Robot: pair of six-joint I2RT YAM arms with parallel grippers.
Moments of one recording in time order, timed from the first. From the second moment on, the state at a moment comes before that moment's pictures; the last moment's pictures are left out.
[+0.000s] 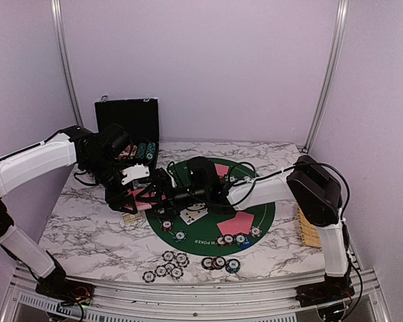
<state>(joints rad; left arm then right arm) -0.61 1.51 1.32 -1.10 0.24 0.63 0.97 2.17 1.42 0.53 -0.75 1.19</state>
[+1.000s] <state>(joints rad) -0.61 1.51 1.32 -1.10 0.25 0.63 0.93 2.24 1.49 0.55 -0.77 1.24</state>
